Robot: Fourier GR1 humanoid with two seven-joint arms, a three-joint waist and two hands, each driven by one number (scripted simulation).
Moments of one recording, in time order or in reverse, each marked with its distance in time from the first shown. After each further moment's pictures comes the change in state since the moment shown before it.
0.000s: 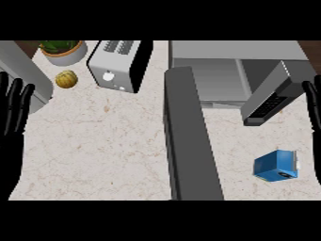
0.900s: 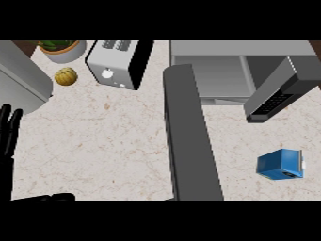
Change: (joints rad) left arm 0.178 -0.051 0.051 -0.038 0.053 0.012 0.031; right arm 0.244 0.011 0.059 -0.325 0.045 0.030 0.209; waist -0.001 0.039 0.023
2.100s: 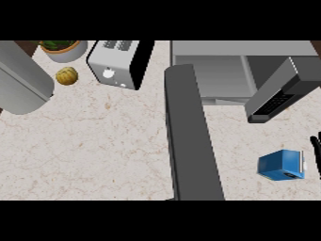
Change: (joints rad) left arm 0.309 -0.011 0.173 -0.221 0.213 -0.217 -0.006; right arm 0.143 0.083 -0.136 0.346 0.037 0.027 -0.296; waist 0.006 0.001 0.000
